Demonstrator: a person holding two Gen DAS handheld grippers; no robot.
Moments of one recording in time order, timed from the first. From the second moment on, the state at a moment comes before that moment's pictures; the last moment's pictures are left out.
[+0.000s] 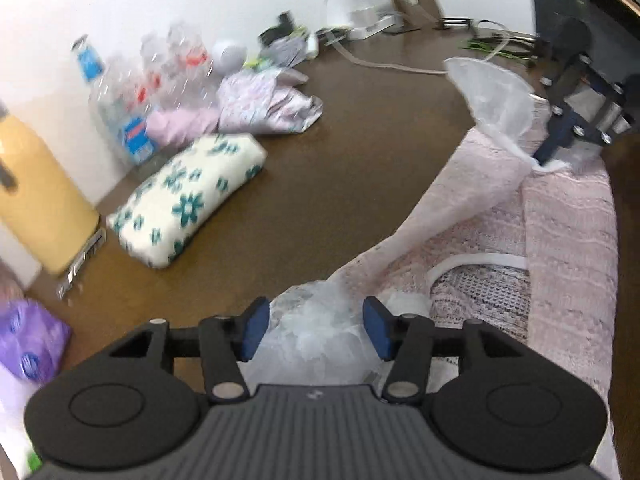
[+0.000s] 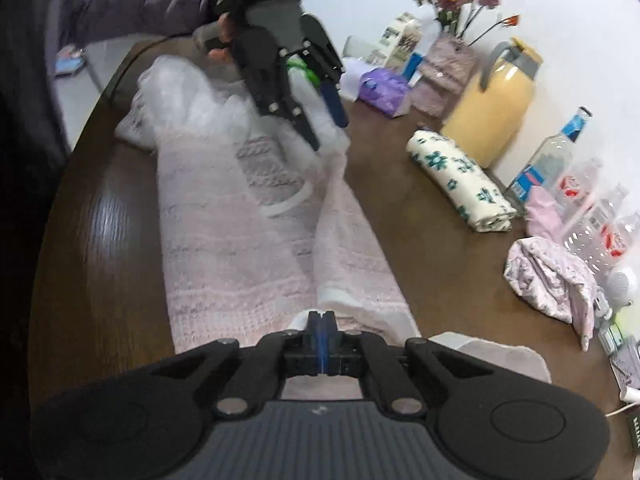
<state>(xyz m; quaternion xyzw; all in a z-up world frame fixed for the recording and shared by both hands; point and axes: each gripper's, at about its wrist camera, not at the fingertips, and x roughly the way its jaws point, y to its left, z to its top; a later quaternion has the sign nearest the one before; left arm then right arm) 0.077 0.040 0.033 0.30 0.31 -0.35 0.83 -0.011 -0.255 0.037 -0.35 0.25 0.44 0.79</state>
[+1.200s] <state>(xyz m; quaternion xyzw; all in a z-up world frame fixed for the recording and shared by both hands) 0.053 0.105 0.047 0.30 0.30 -0.32 0.85 0.011 -0.210 0.027 -0.36 0.30 0.44 0.77</state>
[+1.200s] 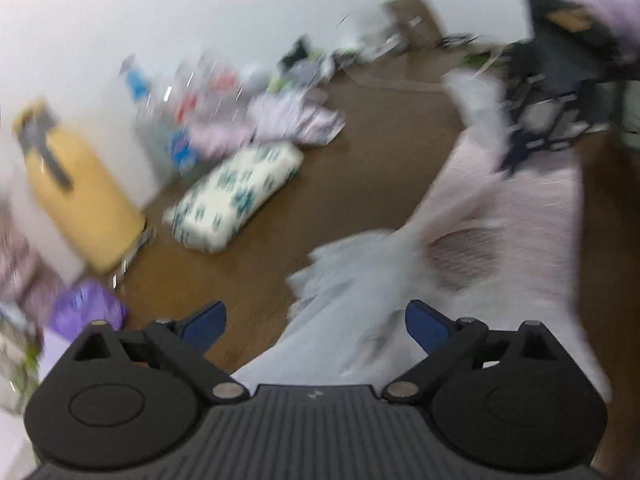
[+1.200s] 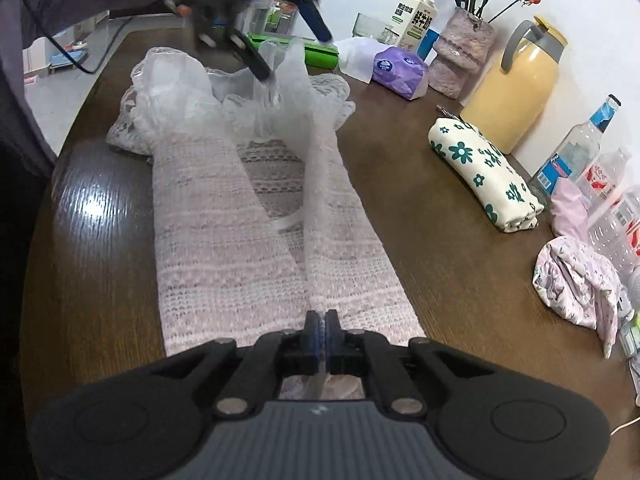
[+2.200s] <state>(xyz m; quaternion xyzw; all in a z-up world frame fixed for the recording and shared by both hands) -0.045 0.154 0.007 0.40 0.20 -0.24 0.86 0.075 0.005 0.033 -0.31 0.32 0.56 0.69</state>
